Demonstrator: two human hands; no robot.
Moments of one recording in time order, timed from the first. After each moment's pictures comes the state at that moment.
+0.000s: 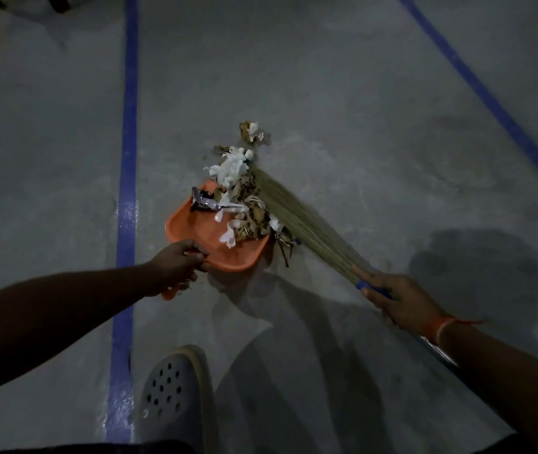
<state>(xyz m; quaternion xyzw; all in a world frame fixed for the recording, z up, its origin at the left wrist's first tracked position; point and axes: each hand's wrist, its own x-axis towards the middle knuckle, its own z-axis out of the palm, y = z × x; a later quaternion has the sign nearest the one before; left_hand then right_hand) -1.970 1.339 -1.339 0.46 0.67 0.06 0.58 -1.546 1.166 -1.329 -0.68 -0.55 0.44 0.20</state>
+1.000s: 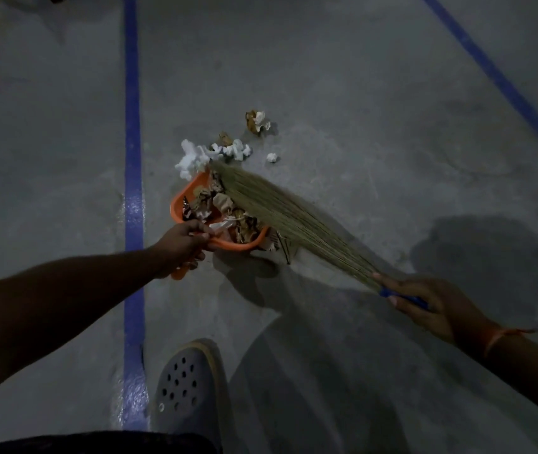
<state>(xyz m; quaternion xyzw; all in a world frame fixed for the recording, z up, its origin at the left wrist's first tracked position) -1.980 1.363 -1.335 0.49 0.64 0.09 0.58 -1.544 1.145 -1.299 -0.63 -0.71 0.29 0.09</state>
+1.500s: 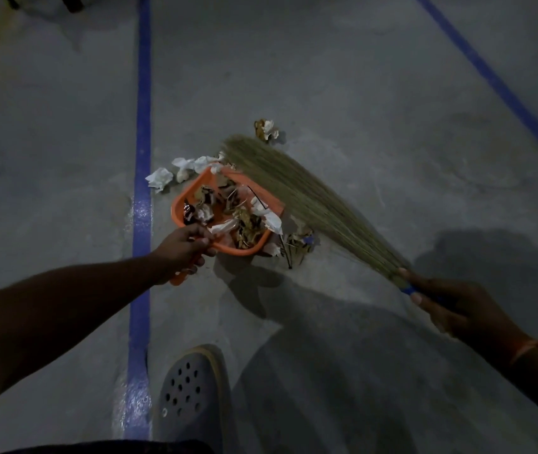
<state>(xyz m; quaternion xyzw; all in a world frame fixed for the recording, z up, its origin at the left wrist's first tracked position) -1.996 1.360 -1.329 0.50 0.63 0.11 0.59 -1.535 1.144 -1.281 -0.67 -0.62 0.35 0.23</state>
